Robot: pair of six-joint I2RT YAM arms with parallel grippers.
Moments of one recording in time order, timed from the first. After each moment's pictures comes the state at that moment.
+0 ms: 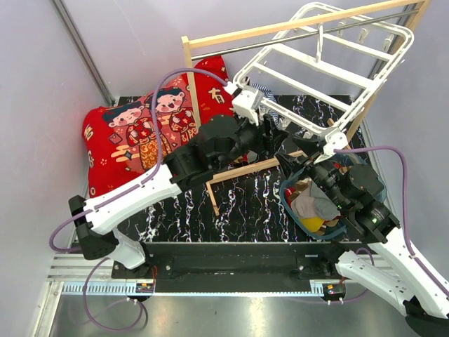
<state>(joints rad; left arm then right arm) -1.08 1.48 1.63 -0.20 -0.22 -0.39 0.69 0.68 0.93 -0.12 0.05 -0.01</state>
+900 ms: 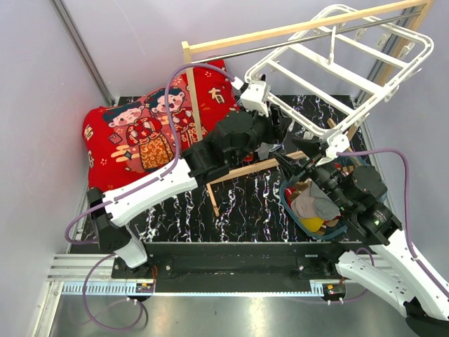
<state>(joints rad) -1.07 1.60 1.70 -0.12 -0.38 -0.37 0.69 0.66 0.93 -0.12 0.02 -0.02</state>
